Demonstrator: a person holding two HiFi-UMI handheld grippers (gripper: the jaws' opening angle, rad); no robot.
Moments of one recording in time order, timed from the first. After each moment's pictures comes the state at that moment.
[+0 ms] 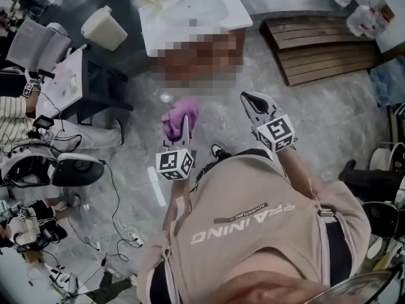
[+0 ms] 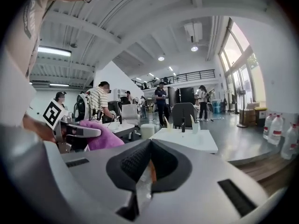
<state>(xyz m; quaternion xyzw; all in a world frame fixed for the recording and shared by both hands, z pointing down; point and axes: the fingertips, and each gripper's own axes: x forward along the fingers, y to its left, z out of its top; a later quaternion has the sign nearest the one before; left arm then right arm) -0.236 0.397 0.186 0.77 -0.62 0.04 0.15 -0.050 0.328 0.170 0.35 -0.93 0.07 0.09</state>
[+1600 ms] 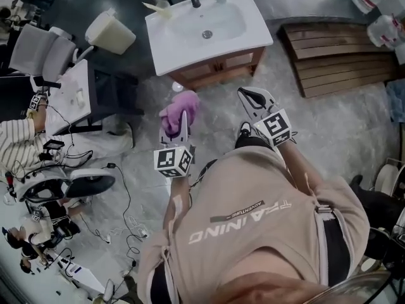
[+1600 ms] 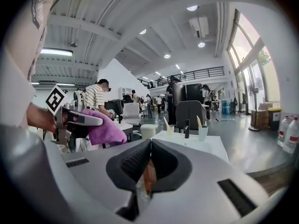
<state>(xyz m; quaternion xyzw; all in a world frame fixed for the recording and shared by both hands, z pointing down) -0.287 0.212 0.178 0.75 -0.64 0.07 0.15 -0.114 0.136 0.195 0.30 -0.95 0.06 0.10</state>
